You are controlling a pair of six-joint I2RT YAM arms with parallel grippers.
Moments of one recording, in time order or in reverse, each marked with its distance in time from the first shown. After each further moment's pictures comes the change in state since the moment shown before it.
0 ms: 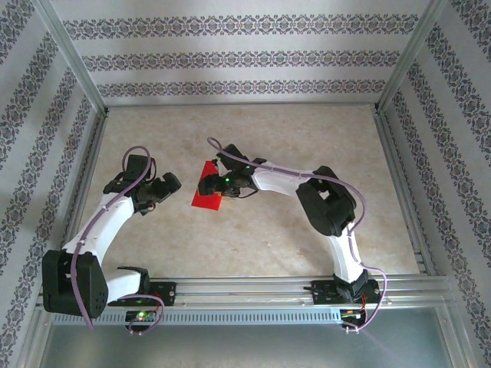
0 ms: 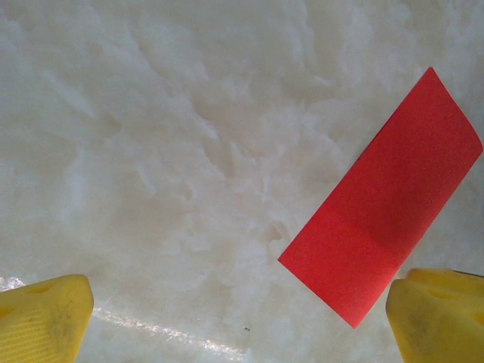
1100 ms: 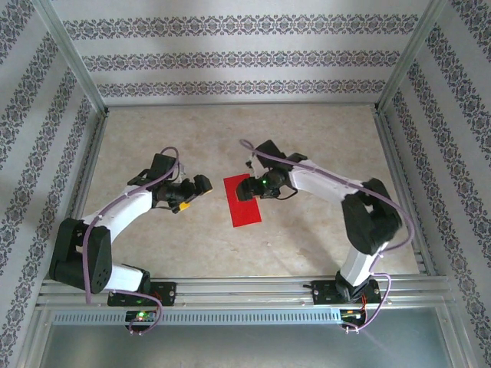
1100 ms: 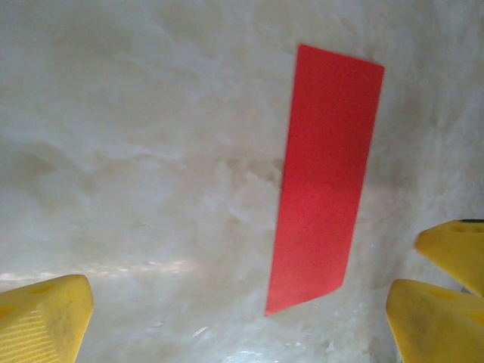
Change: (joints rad) left arm -0.189 0.185 -0.003 0.231 0.347 -0.023; right arm -0.159 -0.393 -0.282 -0.271 0.062 -0.245
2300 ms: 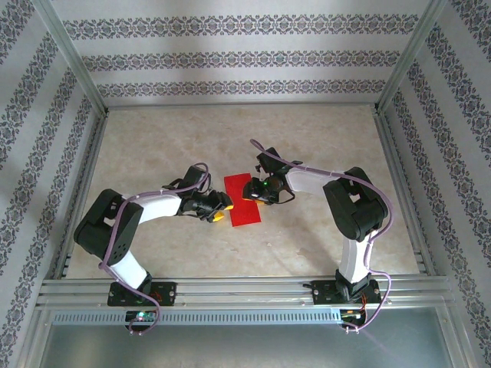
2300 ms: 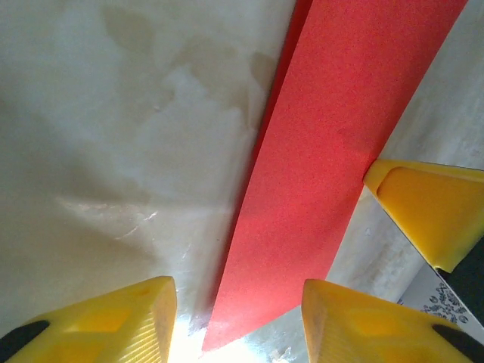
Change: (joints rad) left arm -0.216 0.257 -0.047 0.315 0.068 -0.353; right arm -0.048 0.175 -0.078 0.206 -0.035 0.272
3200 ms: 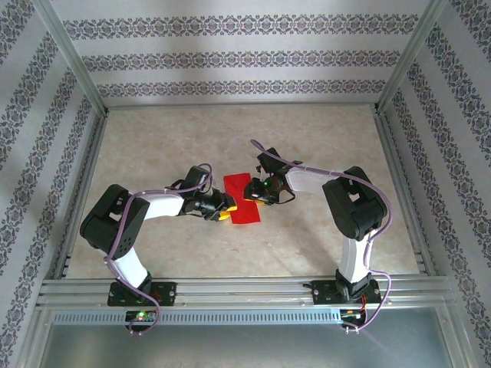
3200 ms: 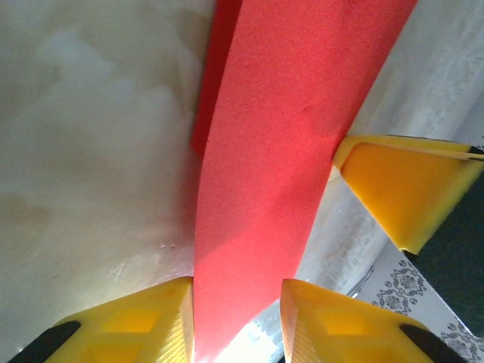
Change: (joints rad) left arm 0.000 0.055 -0.010 0.128 0.114 -0.017; right arm -0.006 0.010 0.000 -0.002 -0.002 0.000
